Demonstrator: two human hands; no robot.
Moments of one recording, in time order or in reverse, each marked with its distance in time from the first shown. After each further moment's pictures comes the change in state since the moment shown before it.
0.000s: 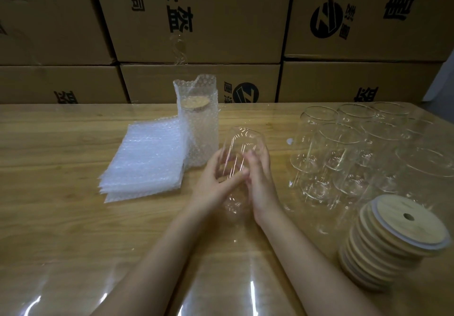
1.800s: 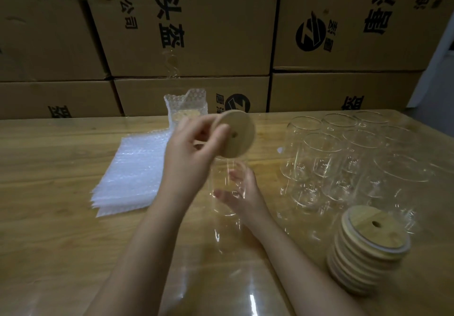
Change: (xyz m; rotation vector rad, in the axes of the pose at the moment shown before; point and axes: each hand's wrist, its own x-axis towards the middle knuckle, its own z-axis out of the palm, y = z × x) left_hand -0.009 0.099 -0.004 0.257 0.276 0.479; right_hand -0.006 0.015 -0.016 -0.317 -0.124 -0.052
